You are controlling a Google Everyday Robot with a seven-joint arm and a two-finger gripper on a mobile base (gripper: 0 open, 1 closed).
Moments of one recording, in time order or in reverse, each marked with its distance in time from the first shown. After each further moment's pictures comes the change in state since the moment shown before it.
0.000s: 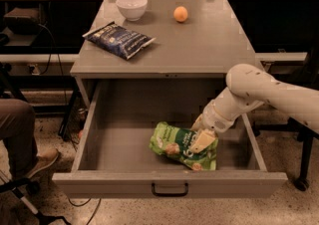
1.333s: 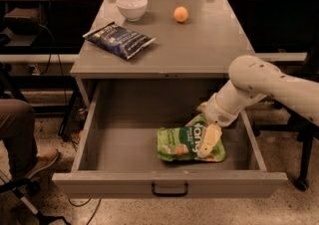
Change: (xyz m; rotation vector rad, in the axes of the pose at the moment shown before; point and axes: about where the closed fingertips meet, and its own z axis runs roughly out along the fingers) arm -0.002 -0.007 -0.026 0.041 0.037 -0.038
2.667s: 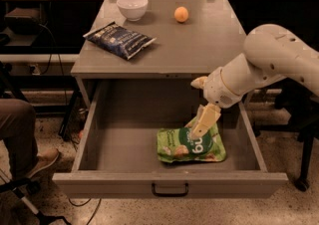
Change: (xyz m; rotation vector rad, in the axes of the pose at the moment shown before) arm -0.083 0.016 -0.091 0.145 -0.159 -0.078
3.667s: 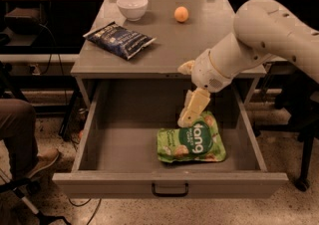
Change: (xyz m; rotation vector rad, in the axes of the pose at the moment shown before) arm -0.057 -0.005 -0.023 -0.003 -0.025 -0.069
